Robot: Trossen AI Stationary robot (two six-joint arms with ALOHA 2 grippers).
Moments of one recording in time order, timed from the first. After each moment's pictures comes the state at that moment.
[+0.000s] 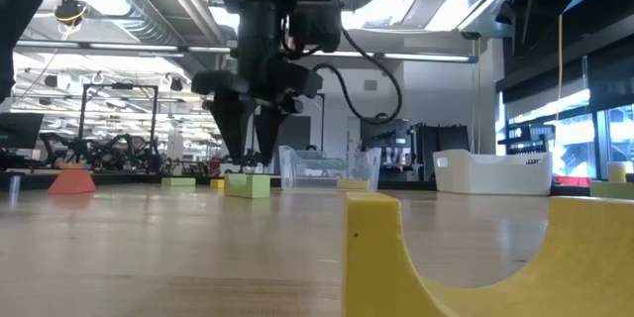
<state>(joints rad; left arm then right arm) 0.15 1.94 1.43 -0.95 -0.06 0.51 0.05 1.14 1.13 -1.24 0.06 0.26</state>
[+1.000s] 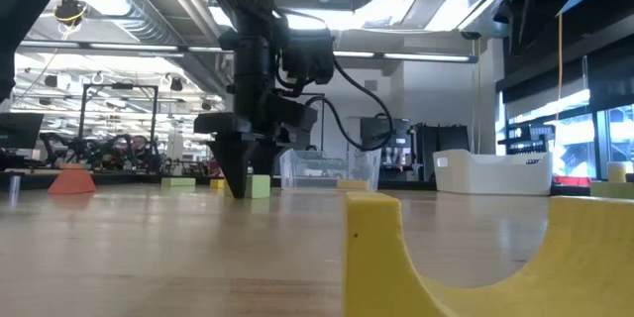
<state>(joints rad) 0.19 1.97 1.29 -0.73 -0.02 0.46 0.05 1.14 1.13 -1.22 0.06 0.26</state>
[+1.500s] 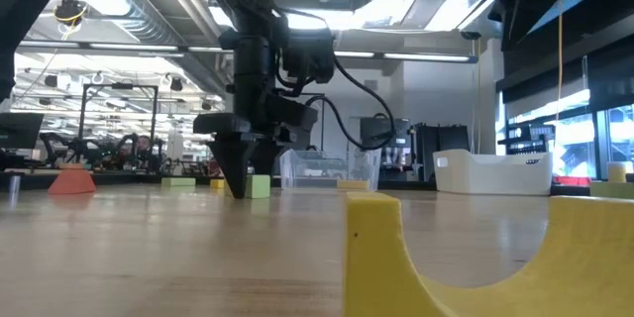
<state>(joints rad) 0.18 1.97 1.28 -0.72 -0.03 0.46 0.05 1.14 1.13 -1.17 0.06 0.26</state>
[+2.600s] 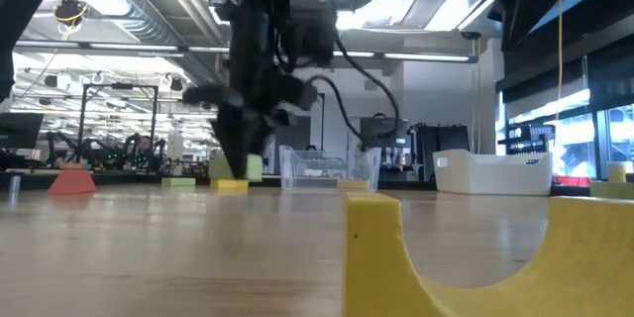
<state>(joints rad) 0.12 1.93 1.37 -0.95 -0.03 0.39 0.05 1.14 1.13 -1.17 0.06 0.23</state>
